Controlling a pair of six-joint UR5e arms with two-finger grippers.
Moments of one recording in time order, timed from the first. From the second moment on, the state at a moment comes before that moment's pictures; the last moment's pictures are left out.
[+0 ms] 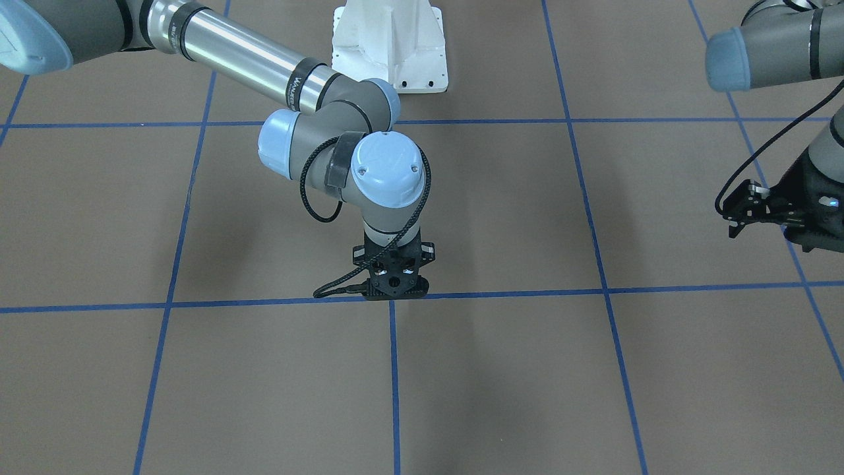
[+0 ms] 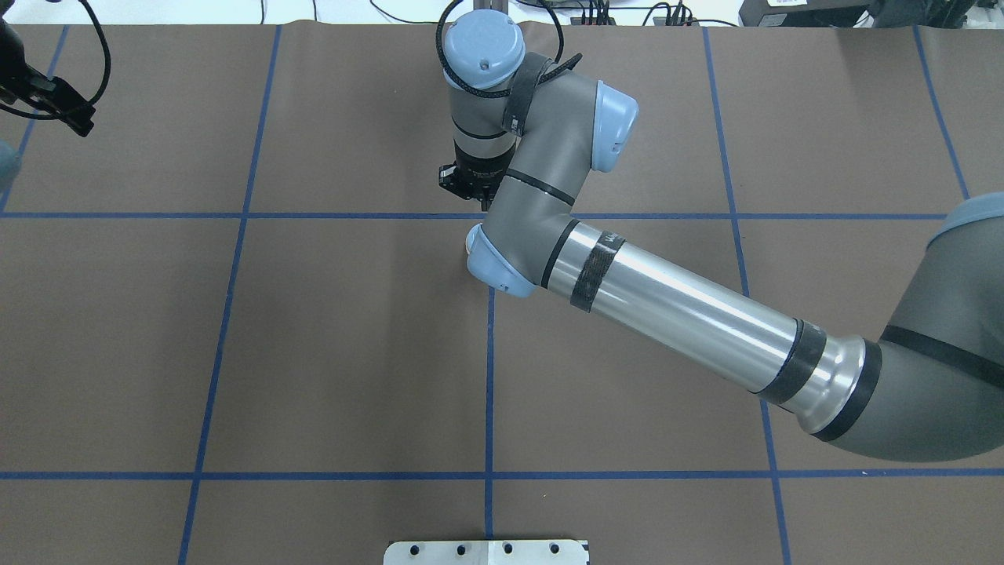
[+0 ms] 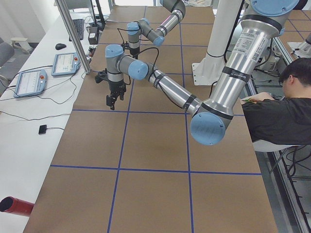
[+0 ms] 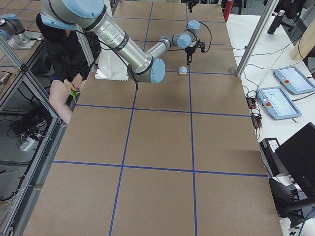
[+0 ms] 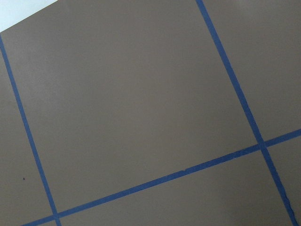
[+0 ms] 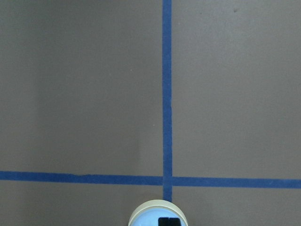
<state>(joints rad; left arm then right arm) -1.19 -1.96 -1.77 -1.37 -2.08 -0.16 0.66 -0.50 1.08 -1.47 1.99 1.07</state>
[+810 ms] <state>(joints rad) -1.19 -1.96 -1.77 -1.37 -2.08 -0.16 0.63 -0.51 1.07 -1.47 1.99 1.08</state>
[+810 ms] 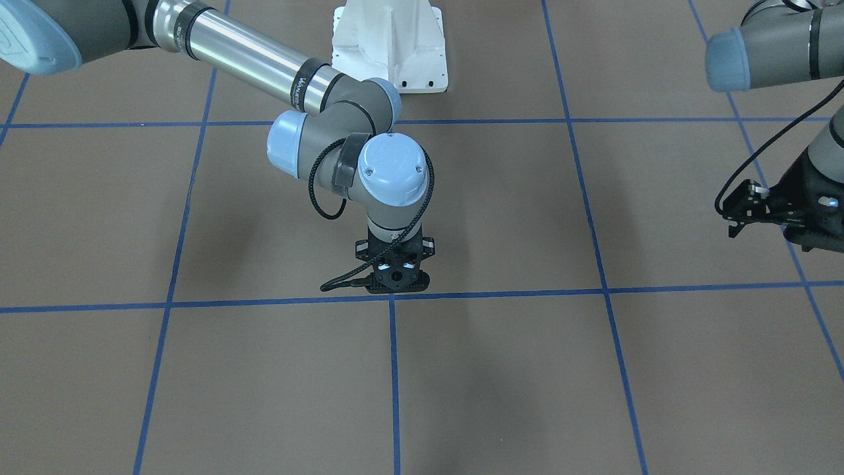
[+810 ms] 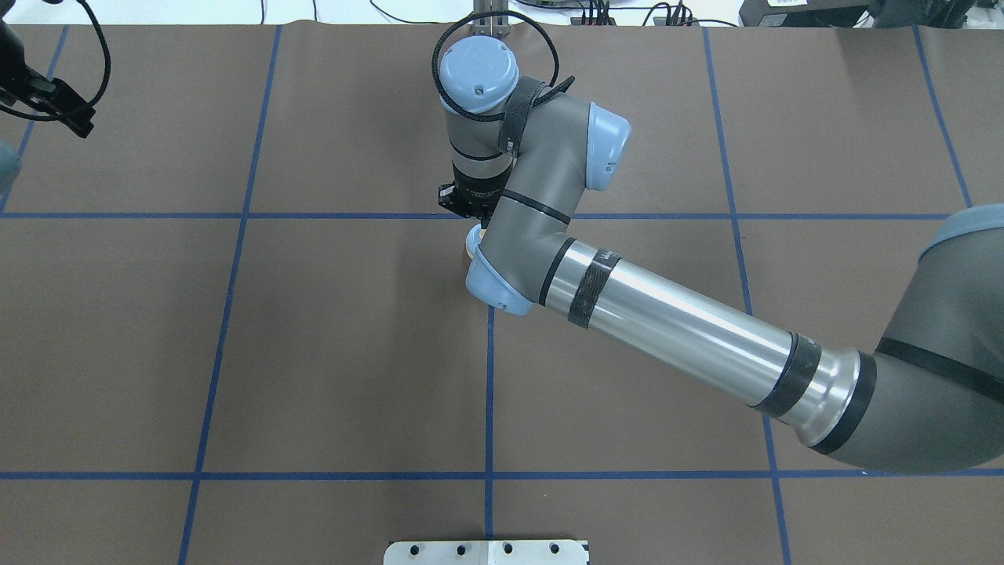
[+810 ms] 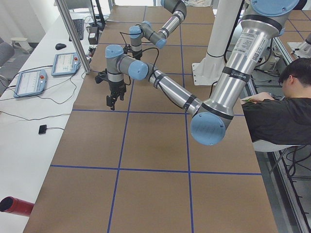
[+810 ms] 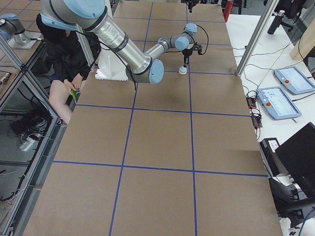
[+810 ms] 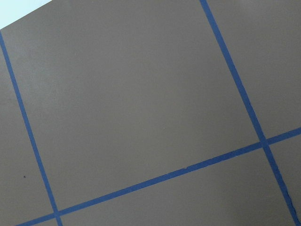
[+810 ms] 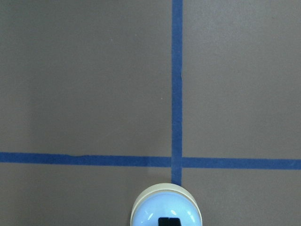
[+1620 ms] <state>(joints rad) -1.19 -1.96 -1.77 -1.37 -2.08 -0.16 0.63 -0.50 1.07 -1.47 1.99 1.10</state>
